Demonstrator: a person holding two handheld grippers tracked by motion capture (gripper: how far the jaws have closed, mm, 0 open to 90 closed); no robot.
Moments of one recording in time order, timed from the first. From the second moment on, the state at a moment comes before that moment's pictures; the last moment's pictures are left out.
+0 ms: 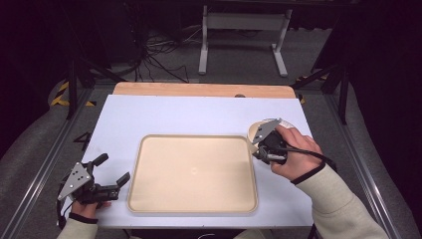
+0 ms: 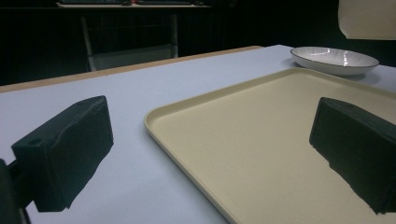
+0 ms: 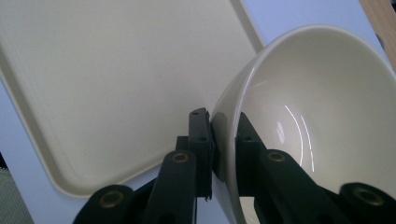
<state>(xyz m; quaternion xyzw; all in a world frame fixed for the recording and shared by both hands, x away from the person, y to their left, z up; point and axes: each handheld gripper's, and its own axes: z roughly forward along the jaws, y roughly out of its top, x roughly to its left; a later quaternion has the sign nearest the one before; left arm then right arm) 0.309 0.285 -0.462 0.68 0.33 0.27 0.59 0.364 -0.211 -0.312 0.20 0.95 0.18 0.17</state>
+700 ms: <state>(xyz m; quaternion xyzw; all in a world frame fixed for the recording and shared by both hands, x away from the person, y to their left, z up) 0.308 0.286 -0.462 0.68 0.33 0.27 0.59 0.350 -0.156 -0.308 0.13 0.96 0.19 0.16</state>
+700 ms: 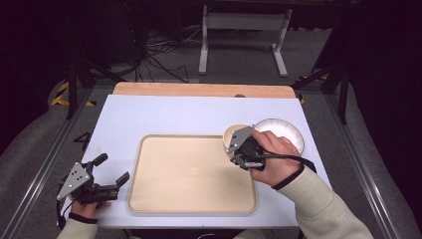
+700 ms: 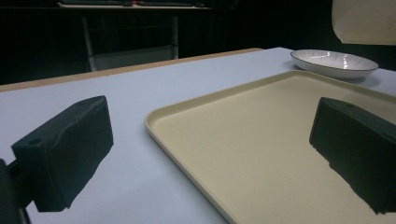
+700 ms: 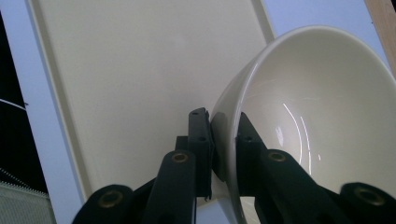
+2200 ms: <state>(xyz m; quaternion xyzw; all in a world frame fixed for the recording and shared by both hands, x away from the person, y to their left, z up) 0.308 0.285 -0.462 0.68 0.33 0.26 0.60 0.340 -0.072 -0.320 0.02 0.97 0.21 0.14</state>
